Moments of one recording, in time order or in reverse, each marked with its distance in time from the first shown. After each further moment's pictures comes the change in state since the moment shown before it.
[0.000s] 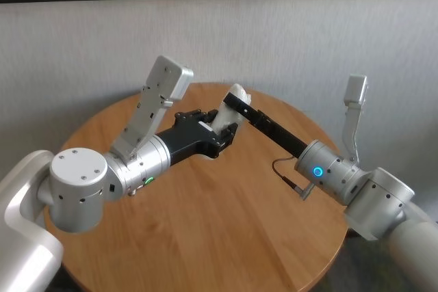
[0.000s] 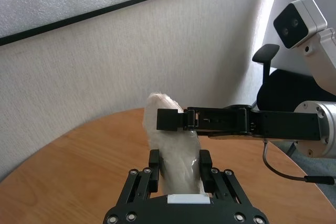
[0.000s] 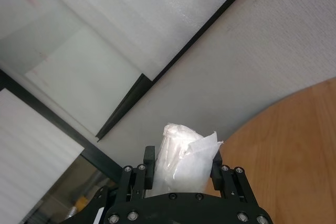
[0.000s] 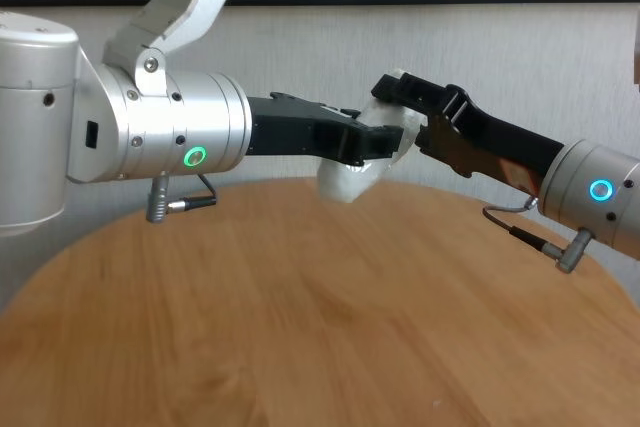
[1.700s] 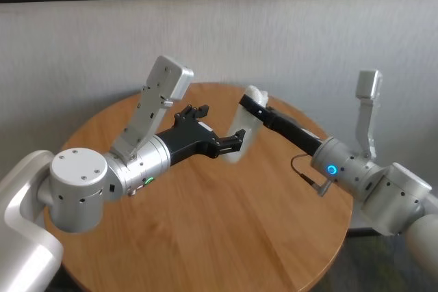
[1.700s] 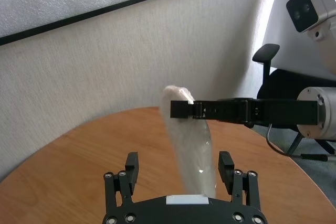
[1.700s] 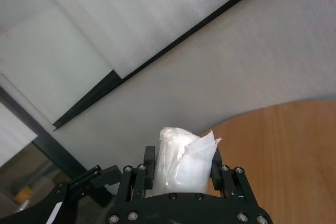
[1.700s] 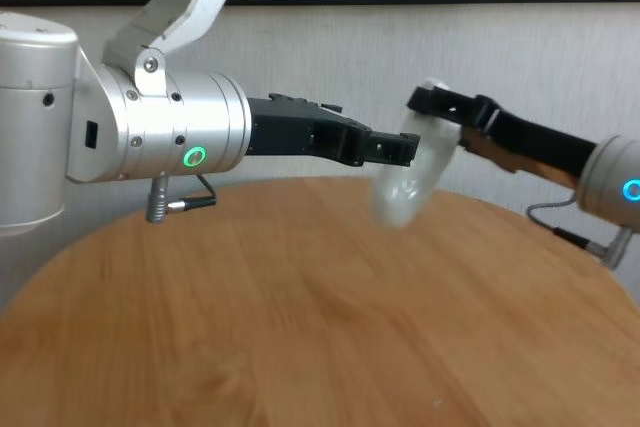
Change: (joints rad) left arm 0.002 -0.002 -0.007 0.001 0.004 0.007 0.019; right arm 0.002 0.056 -0.007 -0.024 -0.101 -0.064 -0.052
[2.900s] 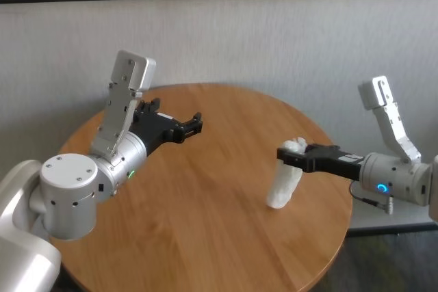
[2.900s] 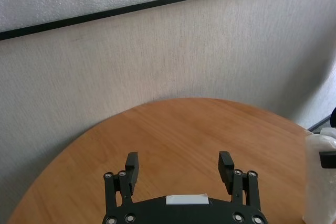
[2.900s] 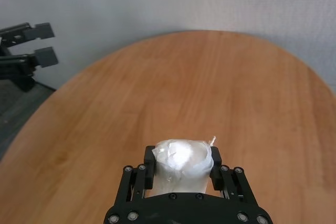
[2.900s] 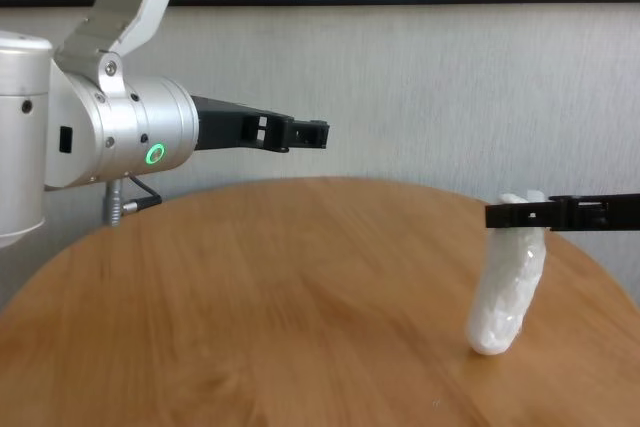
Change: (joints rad) left arm 0.066 -0.062 -0.116 -0.020 0.042 0.058 0.203; right arm -0.015 0.245 -0.092 -0.199 -0.281 0.206 -0.112
